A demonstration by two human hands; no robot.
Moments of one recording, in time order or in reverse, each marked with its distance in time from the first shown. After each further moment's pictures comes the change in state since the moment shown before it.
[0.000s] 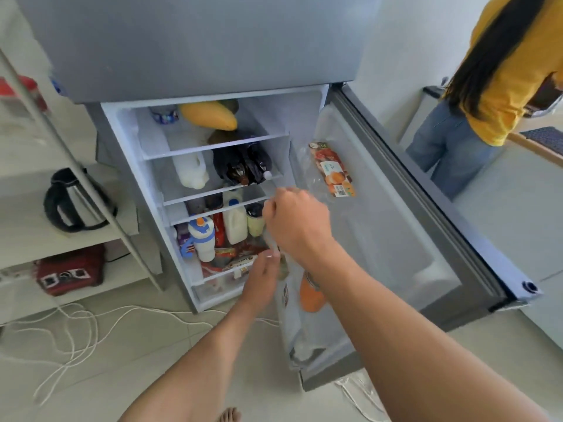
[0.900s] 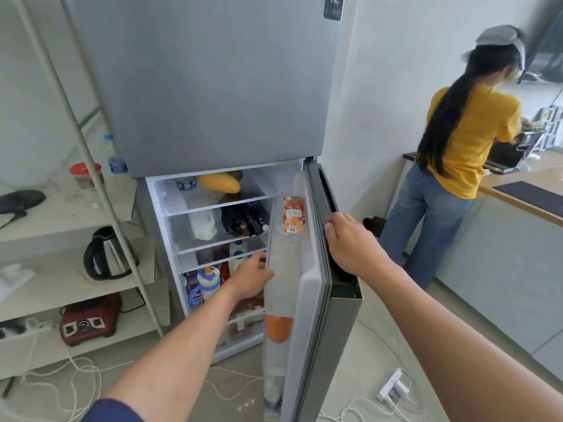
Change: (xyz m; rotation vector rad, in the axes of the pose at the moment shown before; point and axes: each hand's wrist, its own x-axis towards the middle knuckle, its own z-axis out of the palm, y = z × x) left_hand -0.061 0.135 -0.021 0.402 -0.091 0.055; right_hand -0.075 0.095 -0.124 0.068 -0.017 0.039
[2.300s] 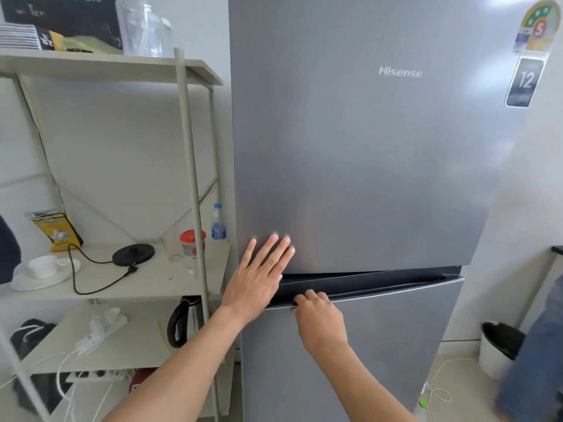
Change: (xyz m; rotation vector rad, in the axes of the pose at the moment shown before) left_hand 0.106 -0.037 -0.281 1.354 0.877 0.559; right_hand 0.209 -0.211 0.181 -0.051 0.128 -0.424
